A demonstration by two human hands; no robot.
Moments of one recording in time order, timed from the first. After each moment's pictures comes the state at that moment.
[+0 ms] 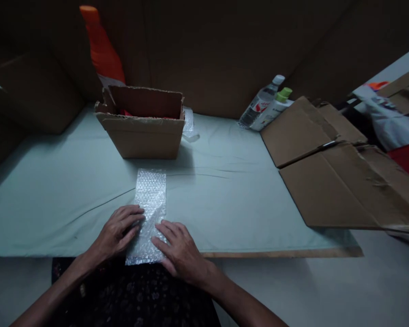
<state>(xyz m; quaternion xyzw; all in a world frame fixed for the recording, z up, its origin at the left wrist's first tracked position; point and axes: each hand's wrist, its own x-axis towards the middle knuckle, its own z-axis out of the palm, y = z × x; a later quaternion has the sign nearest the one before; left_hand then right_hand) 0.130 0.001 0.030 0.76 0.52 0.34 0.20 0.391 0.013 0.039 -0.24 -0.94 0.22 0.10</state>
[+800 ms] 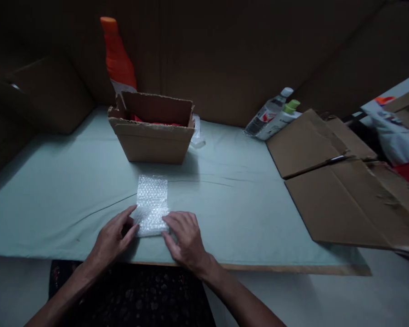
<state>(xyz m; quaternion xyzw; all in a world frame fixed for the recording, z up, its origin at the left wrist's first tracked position) 0.135 -0.006 0.029 0.65 0.66 0.34 0.18 0.366 0.056 0.054 -0.32 -0.87 0.18 0.34</state>
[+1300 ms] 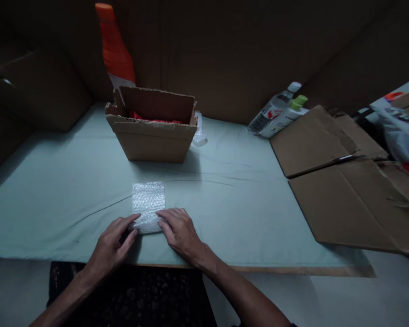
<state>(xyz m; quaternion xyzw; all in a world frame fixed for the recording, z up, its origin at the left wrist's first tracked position) 0.139 -0.013 0.043 0.69 0.61 0.36 0.15 0.352 0.073 0.056 -0.33 -0.86 0.29 0.26</state>
